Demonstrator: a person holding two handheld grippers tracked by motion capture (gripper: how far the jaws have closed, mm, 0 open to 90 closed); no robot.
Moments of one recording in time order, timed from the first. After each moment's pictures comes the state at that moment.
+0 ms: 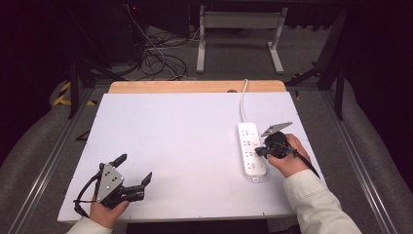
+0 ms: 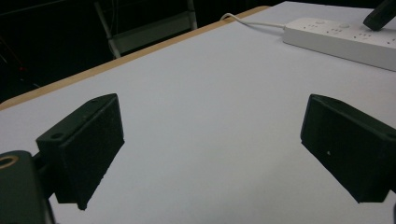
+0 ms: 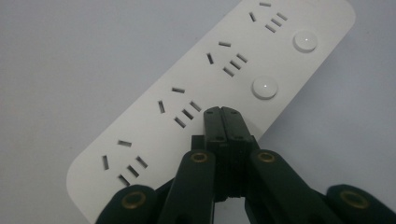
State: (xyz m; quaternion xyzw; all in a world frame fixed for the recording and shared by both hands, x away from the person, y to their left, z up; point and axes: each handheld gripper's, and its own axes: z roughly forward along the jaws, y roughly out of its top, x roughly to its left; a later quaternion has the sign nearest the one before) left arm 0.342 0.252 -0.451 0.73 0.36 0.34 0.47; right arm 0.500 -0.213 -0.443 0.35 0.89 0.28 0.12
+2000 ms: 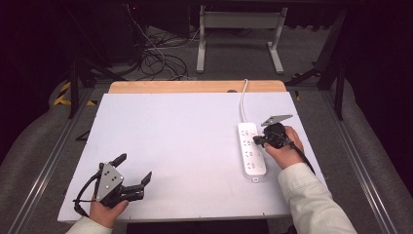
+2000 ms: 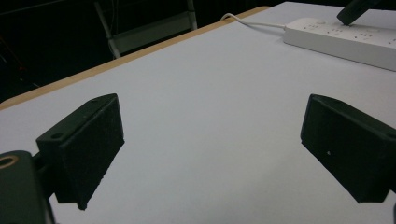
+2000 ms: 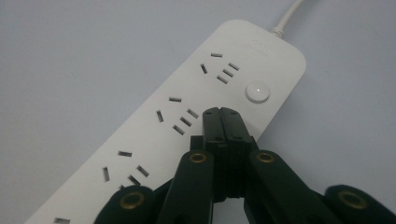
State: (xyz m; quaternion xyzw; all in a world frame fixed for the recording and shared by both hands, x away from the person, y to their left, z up) left arm 0.343 0.253 -0.451 0.73 0.36 0.34 0.47; right arm 0.530 -0.213 -0.447 0.38 0.86 0.32 0.15
